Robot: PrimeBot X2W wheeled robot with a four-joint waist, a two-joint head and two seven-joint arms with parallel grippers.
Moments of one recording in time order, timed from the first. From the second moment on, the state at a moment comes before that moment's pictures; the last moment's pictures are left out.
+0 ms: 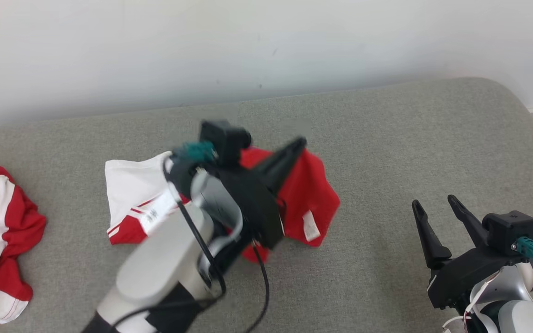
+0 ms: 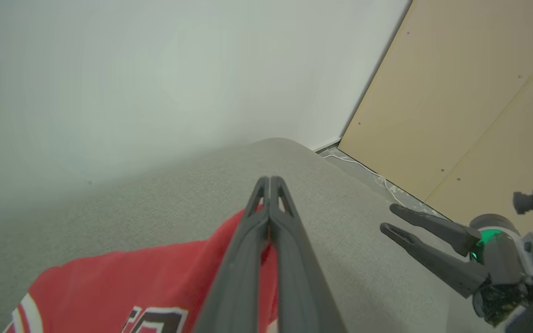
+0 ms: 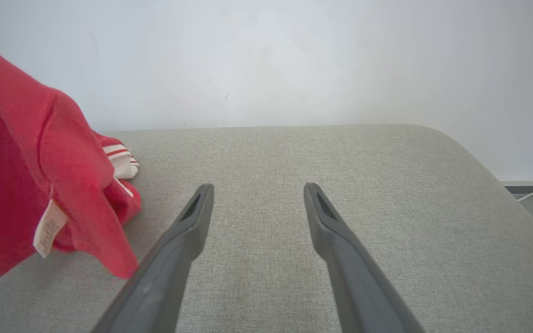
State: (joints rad) left arm -0.76 0.05 -0.74 0.41 -0.66 -0.11 0.12; right arm -0.07 -0.05 -0.09 -0.03 0.17 0.13 0.19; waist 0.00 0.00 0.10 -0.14
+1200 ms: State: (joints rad) left arm -0.69 0.08 -1.02 0.58 -0.92 0.03 -0.20; right arm -0.05 -0.05 -0.05 -0.01 0.18 0.13 0.20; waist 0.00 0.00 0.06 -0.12
